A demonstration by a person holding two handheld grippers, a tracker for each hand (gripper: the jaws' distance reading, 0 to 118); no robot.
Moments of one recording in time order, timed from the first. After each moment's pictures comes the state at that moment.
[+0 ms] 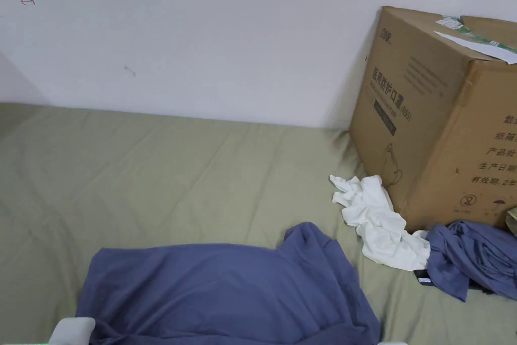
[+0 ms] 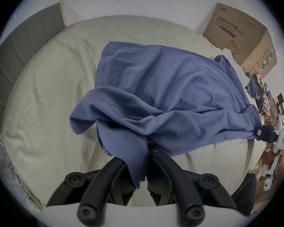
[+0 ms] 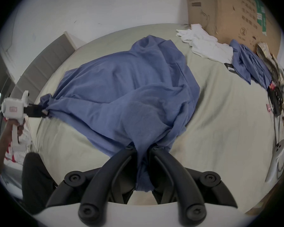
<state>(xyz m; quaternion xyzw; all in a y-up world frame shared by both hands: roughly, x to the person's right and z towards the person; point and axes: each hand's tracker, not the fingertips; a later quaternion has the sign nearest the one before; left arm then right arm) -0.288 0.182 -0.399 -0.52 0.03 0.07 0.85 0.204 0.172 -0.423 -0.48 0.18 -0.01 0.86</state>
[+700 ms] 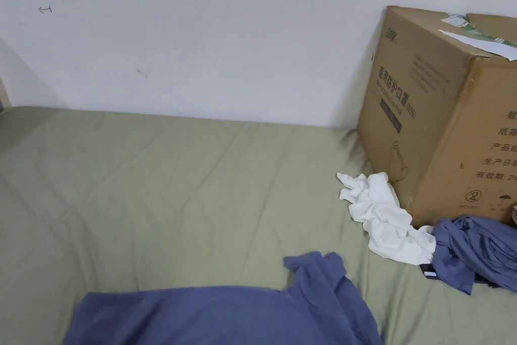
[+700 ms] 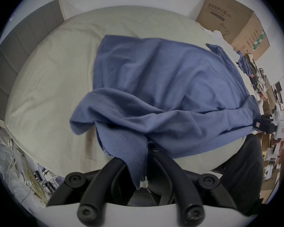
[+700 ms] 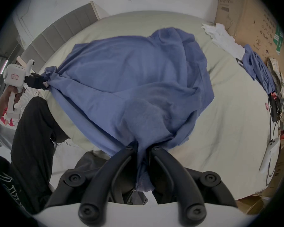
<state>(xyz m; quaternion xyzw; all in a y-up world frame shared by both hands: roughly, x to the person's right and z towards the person) -0.293 0.179 -0.288 -0.57 0.01 0.07 0.82 0.203 0.172 -0.332 -0.54 0.24 0.08 0.80</state>
